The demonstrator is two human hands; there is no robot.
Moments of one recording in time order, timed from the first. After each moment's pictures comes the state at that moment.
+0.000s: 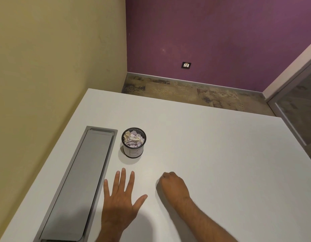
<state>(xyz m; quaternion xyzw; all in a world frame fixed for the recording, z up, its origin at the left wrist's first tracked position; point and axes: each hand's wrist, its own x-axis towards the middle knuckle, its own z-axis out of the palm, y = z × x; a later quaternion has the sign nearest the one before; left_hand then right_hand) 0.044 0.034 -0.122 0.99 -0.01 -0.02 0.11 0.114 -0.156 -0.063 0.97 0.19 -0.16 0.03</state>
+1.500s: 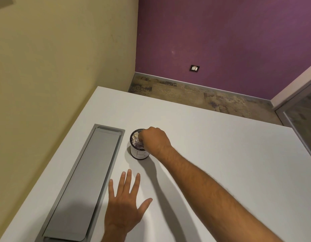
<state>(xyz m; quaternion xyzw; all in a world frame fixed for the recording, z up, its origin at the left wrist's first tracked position) 0.047 0.034 -0.129 0.99 0.00 0.00 0.14 0.237 -0.051 0.022 0.96 0.27 -0.06 0.00</state>
